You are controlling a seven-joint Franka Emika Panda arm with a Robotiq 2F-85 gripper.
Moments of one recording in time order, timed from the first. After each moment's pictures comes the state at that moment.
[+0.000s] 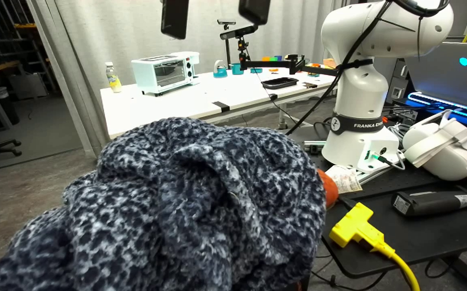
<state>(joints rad) 0.41 -0.46 0.17 -2.43 0.22 2.33 -0.17</state>
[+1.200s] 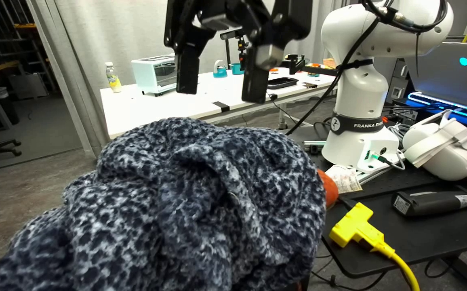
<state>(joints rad) 0.40 -0.41 0.19 -2.51 0.22 2.44 -0.15</state>
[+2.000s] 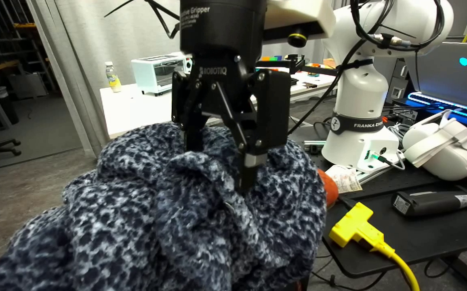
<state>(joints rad) 0.40 -0.23 0.19 -2.54 0.23 2.58 -0.15</state>
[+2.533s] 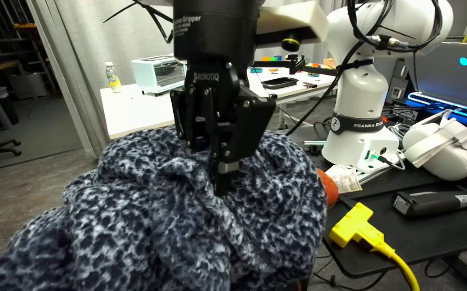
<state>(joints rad) 0.39 -0.21 0.19 -2.53 0.23 2.58 -0.15</state>
